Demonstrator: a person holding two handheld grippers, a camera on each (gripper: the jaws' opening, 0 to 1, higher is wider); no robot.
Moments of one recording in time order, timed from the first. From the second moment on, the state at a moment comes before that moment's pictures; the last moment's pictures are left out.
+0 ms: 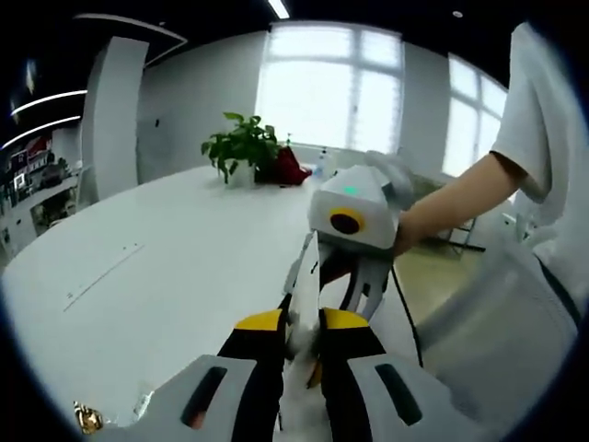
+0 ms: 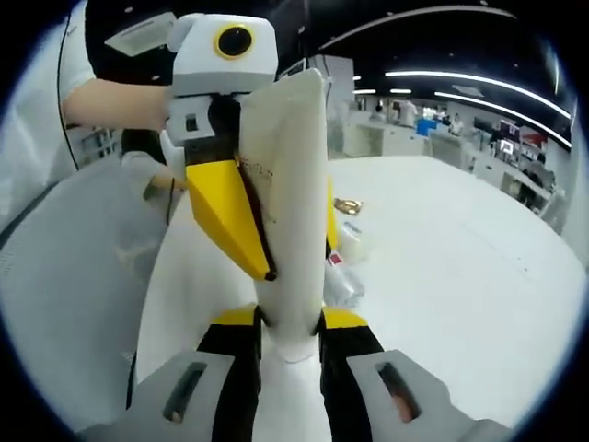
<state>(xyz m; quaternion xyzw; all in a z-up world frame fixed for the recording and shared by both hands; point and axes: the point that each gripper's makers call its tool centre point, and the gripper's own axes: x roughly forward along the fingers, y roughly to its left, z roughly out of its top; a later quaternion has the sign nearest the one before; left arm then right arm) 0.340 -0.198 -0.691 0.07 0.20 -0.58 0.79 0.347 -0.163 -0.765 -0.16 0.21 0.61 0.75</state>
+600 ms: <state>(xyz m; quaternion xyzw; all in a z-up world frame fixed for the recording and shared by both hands) 0.354 -0.201 -0.703 0.11 0.21 -0.61 0.76 0.366 -0.171 -0.768 -0.16 0.21 0.56 0.78</state>
